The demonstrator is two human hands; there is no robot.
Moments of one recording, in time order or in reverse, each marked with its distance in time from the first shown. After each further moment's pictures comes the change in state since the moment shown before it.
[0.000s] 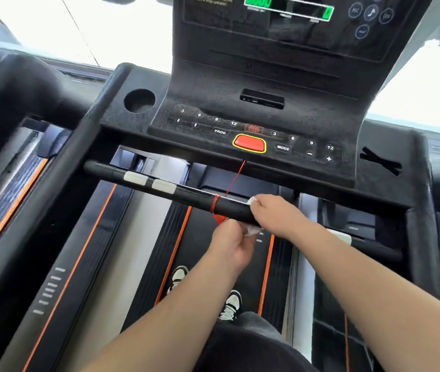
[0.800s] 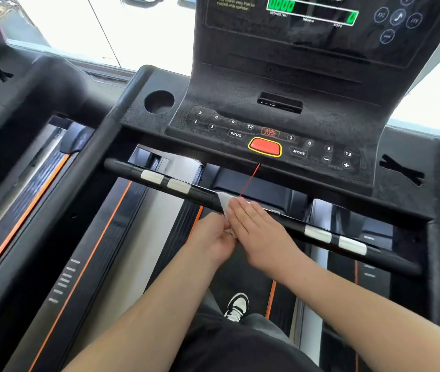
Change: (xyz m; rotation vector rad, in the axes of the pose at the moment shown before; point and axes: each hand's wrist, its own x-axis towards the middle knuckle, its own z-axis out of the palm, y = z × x) left_hand -0.004 0.057 -0.033 0.052 0.090 0.027; right_hand -0.003 -0.003 0.070 -0.578 0.278 -0.655
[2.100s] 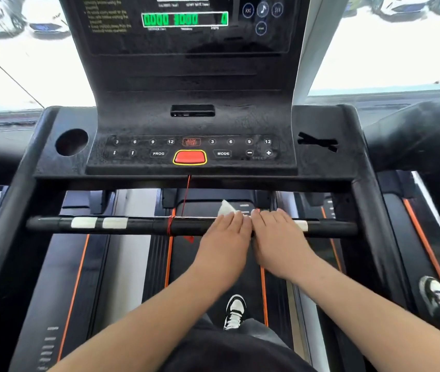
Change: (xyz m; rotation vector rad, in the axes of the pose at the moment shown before) left_hand -0.015 -0.077 0.052 2.508 -0.494 1.349; right_hand -0.093 0.054 -0.022 0.201 -0.158 0.620
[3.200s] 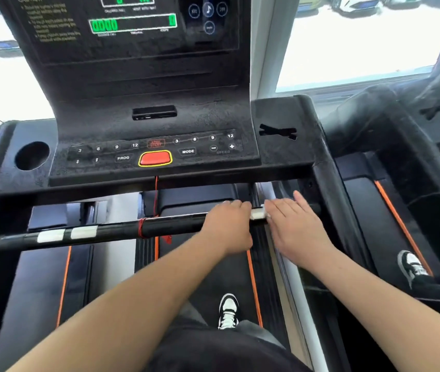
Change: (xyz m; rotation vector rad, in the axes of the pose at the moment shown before) left_hand 0.059 0.033 -0.008 -0.171 -0.175 0.007; right_hand -0.037 0.084 0.040 -0.063 0.382 0.070
